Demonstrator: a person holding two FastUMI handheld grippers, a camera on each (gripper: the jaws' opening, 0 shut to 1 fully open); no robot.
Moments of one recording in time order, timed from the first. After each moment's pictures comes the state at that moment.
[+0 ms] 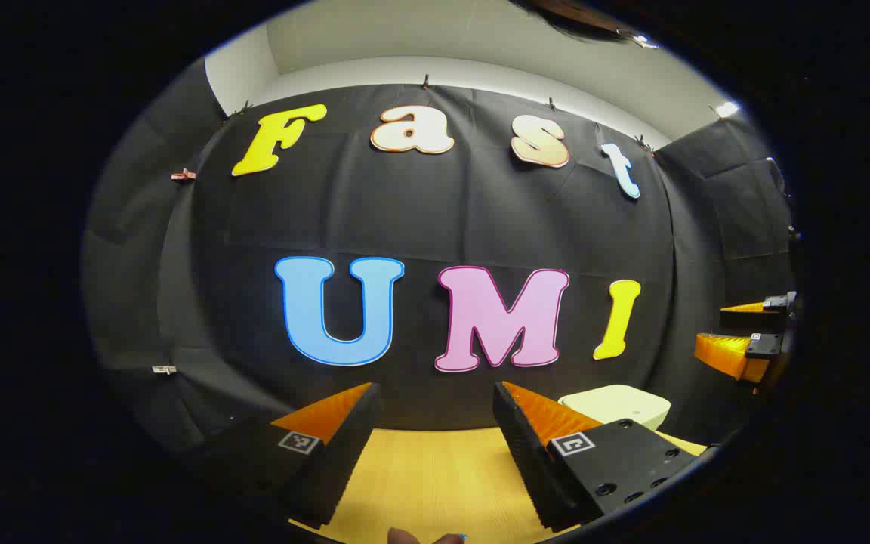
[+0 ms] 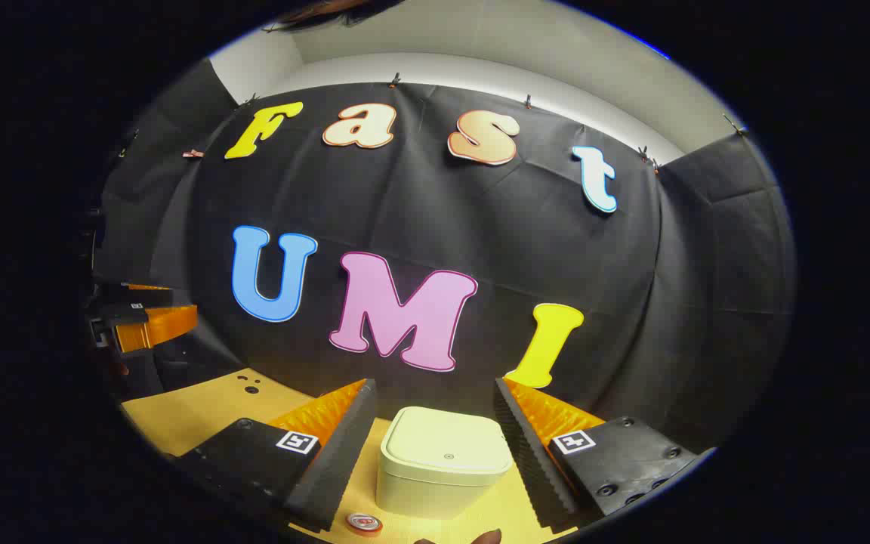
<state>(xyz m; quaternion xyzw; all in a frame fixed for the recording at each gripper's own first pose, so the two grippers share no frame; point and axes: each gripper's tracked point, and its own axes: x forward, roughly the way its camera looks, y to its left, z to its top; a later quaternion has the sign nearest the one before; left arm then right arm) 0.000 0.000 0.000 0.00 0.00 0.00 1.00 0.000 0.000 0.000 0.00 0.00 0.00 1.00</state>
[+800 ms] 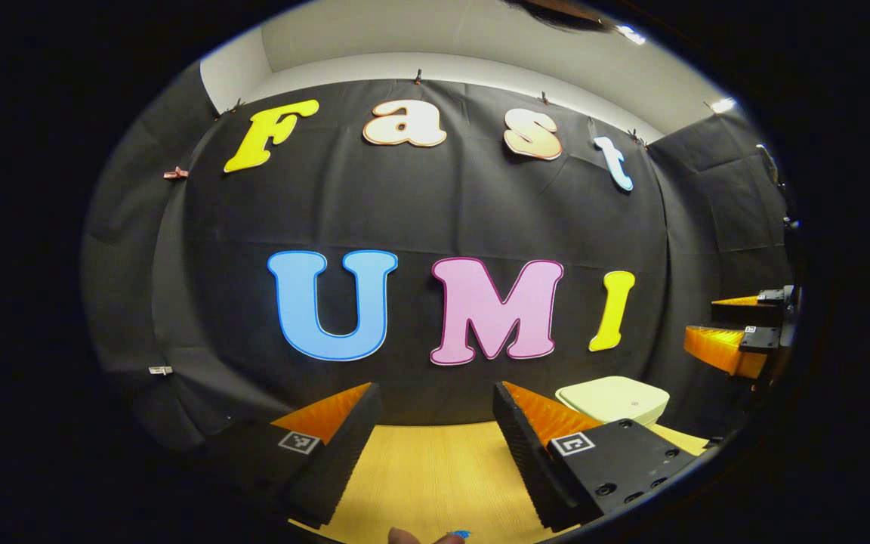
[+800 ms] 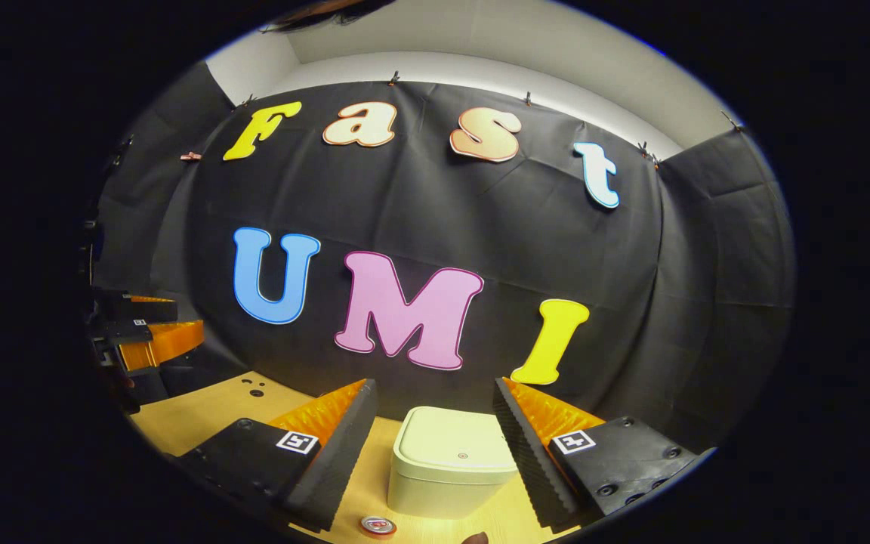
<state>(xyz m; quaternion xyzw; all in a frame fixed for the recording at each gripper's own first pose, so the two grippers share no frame) 0.001 0.002 -0.010 0.01 0.01 -0.01 1.00 0.007 0.019 0.000 0.00 0.00 0.00 1.00</state>
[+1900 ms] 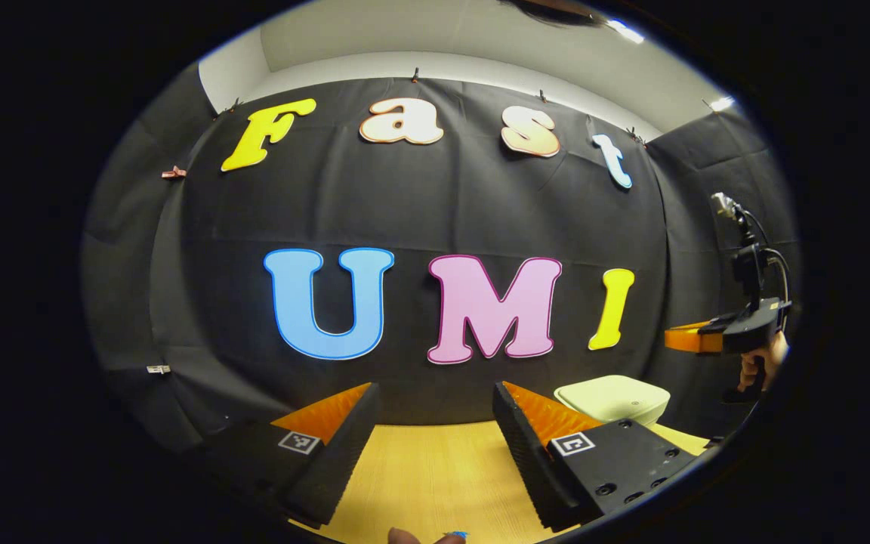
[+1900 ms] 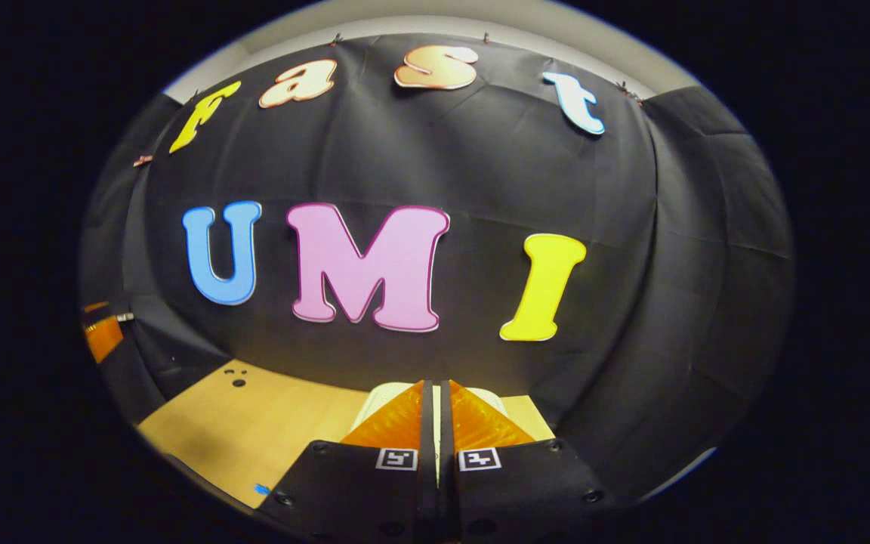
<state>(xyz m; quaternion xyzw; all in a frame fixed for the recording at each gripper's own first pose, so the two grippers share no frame) 0.004 -0.006 -0.018 0.01 0.01 -0.01 1.00 0.101 -0.041 -0.088 0.06 0.12 -0.01 0.99</state>
